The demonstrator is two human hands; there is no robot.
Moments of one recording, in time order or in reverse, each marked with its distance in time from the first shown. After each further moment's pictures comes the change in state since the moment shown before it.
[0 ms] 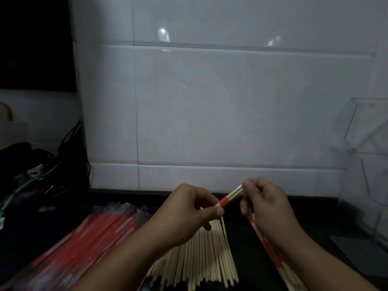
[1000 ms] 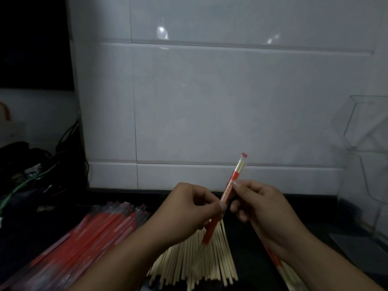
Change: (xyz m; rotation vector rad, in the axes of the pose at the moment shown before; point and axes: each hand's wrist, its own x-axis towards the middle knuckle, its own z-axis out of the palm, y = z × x) left_hand 0.000 0.004 0.003 -0.150 0.032 -0.048; right_hand 0.001 0.005 -0.001 0.251 -0.170 0.149
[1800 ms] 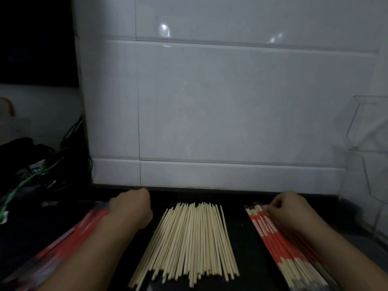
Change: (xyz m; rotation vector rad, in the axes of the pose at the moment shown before) left_hand 0.015 -0.077 -0.070 1.173 0.183 -0.480; right_hand 0.038 0.033 -0.076 -1.106 0.193 0.195
